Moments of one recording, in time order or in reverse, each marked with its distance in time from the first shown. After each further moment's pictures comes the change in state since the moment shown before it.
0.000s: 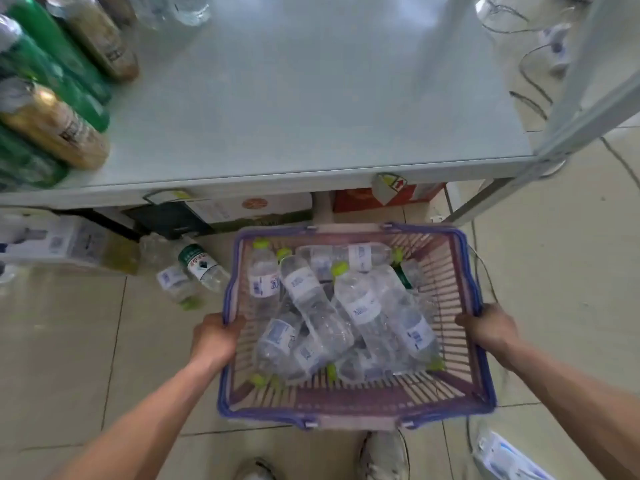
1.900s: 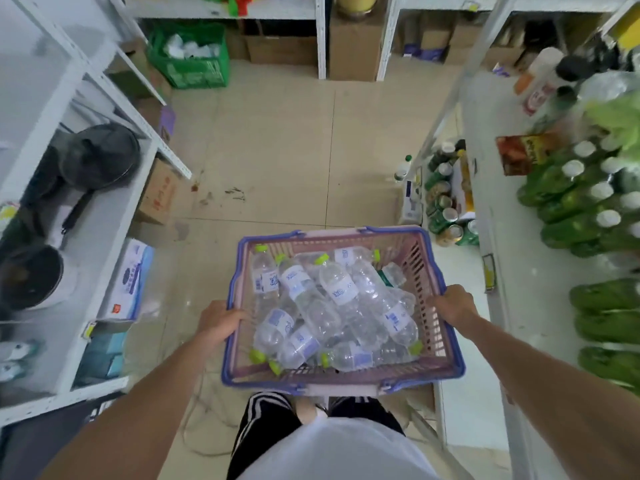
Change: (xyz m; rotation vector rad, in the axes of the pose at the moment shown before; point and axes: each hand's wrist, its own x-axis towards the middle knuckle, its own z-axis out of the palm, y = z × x) left_hand -0.694 0.128 -0.193 -1.039 0.471 -1.200; right_hand -0.428 -0.422 -0.284 -1.125 -0.548 -1.178
